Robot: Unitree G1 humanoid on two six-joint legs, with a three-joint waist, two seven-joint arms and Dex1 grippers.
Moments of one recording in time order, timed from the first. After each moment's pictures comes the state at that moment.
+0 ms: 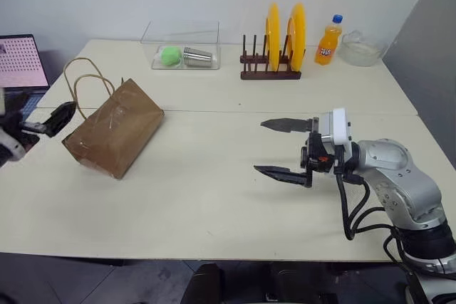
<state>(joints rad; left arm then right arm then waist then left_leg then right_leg) -0.20 0.98 0.60 -0.01 -0.55 0.55 -0.65 -0.43 -0.59 0.10 -0.44 0.55 0.38 0.98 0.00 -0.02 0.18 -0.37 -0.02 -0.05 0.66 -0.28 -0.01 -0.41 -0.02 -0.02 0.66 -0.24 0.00</state>
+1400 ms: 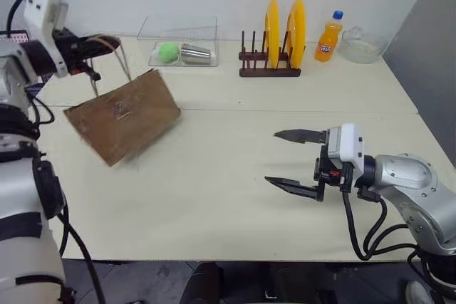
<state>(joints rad) -1.32 0.89 0.07 1.03 -0.15 0.21 -1.22 -0.27 -0.71 0.02 -0.63 0.55 0.49 0.85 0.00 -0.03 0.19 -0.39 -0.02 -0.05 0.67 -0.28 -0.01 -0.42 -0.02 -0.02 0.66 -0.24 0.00</state>
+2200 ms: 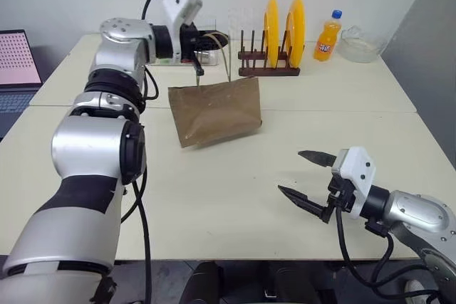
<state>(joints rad) -1.55 0.45 0.03 1.33 0.02 -0.10 -1.18 0.03 -0.69 -0.10 -0.91 0.58 0.74 0.51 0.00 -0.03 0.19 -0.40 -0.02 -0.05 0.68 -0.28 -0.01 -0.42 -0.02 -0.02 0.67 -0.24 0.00</state>
